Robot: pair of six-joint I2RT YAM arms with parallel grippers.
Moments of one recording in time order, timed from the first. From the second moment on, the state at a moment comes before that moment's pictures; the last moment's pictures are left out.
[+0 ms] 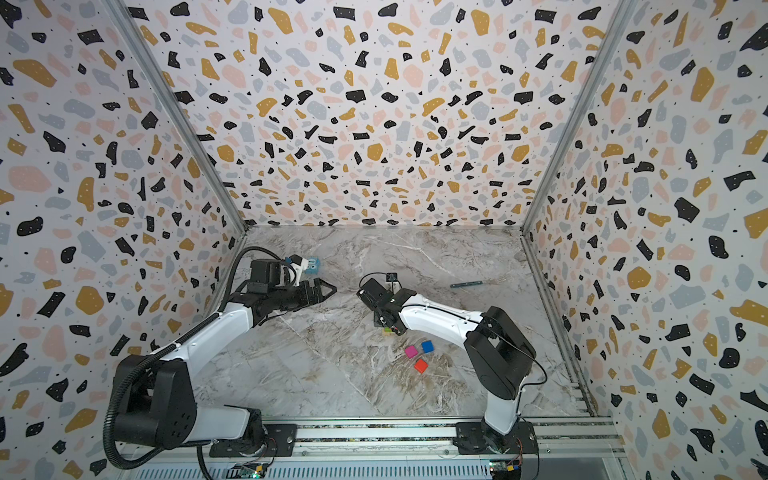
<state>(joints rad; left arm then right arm) -0.15 1.38 0.86 -0.27 0.59 -0.40 0.90 1.78 1.28 -0.66 0.37 0.76</state>
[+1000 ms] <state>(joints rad) -0.15 1.38 0.86 -0.27 0.59 -0.40 0.90 1.78 1.27 -0.65 0.38 0.74</state>
